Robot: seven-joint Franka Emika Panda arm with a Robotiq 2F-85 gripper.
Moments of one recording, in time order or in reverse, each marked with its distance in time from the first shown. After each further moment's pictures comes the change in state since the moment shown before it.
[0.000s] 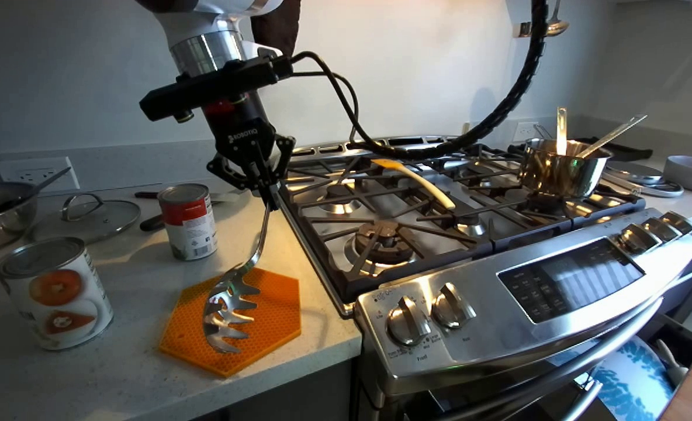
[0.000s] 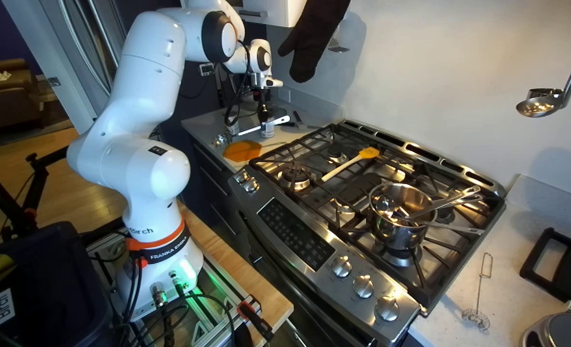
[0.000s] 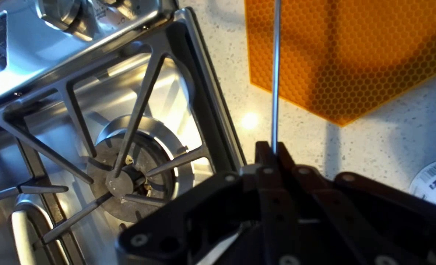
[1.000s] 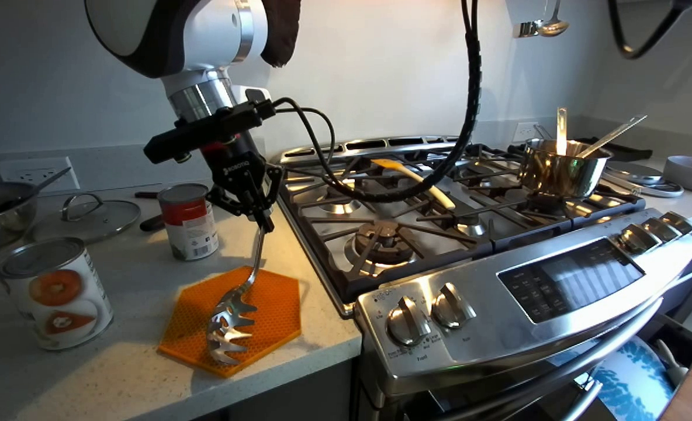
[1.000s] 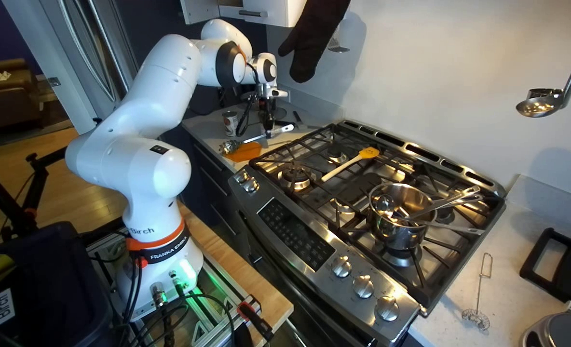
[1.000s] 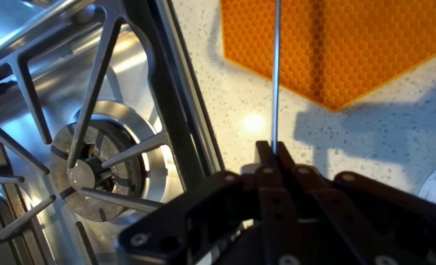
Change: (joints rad) arm 0.036 0.245 -0.044 0.293 0.000 -0.104 -0.038
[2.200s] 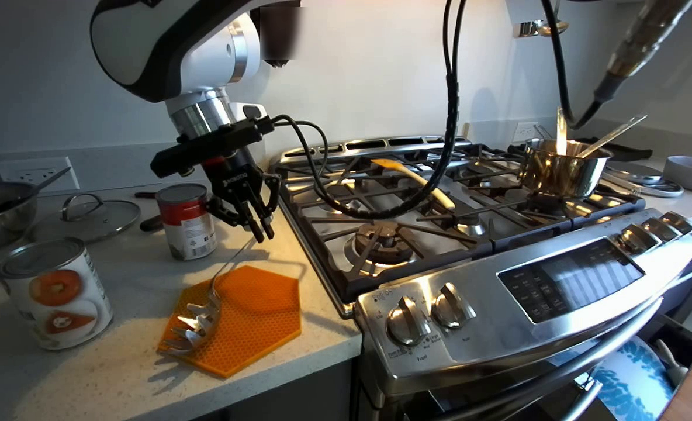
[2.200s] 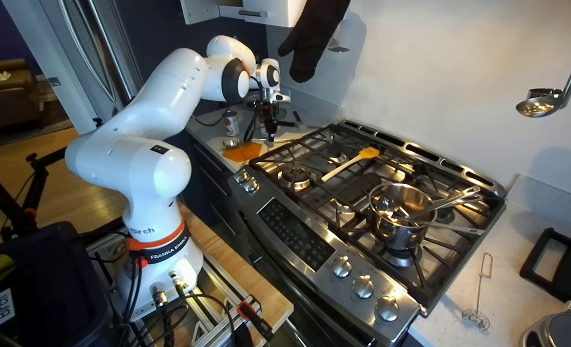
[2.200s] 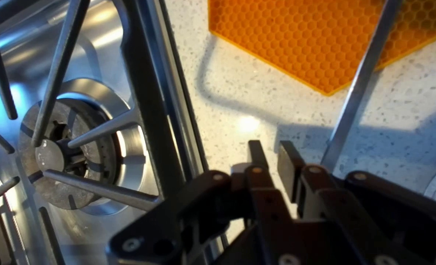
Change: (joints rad) arm 0.006 0.144 -0.013 0.197 0.001 -0.066 -0.074
